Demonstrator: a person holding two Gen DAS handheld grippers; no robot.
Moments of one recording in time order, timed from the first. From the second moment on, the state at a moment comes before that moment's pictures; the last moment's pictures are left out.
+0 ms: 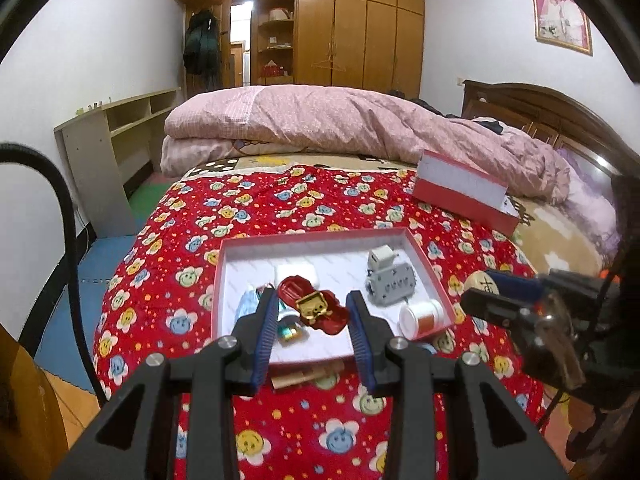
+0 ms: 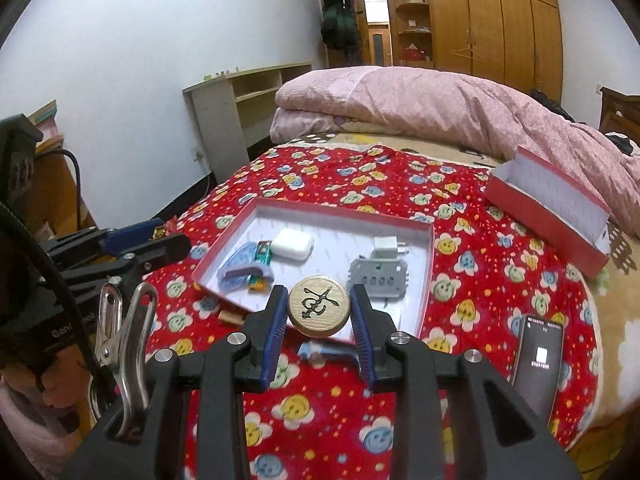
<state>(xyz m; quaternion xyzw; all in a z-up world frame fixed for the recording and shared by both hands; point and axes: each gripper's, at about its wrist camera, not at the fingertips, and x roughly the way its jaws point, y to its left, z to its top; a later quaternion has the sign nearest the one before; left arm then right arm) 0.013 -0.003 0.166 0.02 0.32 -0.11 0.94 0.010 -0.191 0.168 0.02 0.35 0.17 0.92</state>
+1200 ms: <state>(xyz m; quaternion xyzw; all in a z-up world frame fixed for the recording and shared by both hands) 0.186 -0.006 0.063 0.01 0.40 -0.09 0.91 0.172 -0.165 0.077 0.00 0.41 0.16 0.90</state>
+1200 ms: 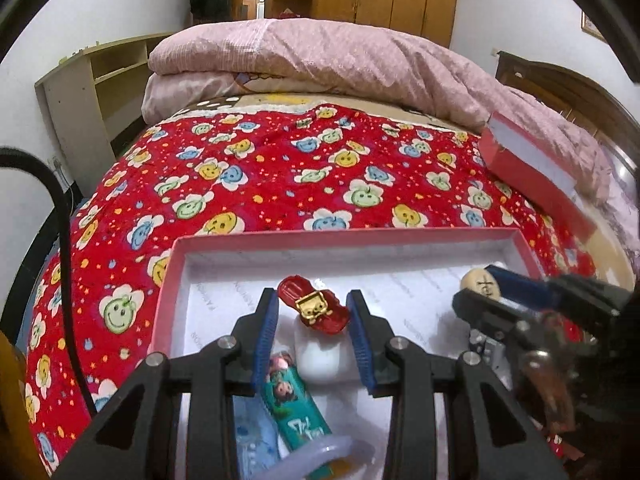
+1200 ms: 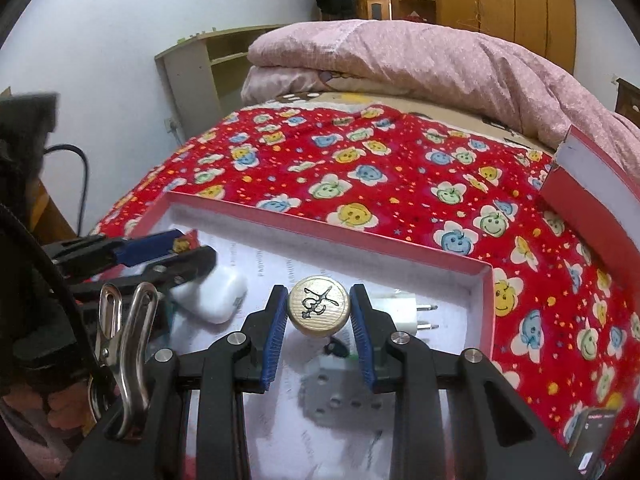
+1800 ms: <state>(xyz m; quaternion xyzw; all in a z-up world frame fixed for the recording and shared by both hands) 0.198 0.003 0.050 -0.02 0.42 -0.09 0.90 0.182 -0.165 0.069 0.02 0.40 0.16 0.90</state>
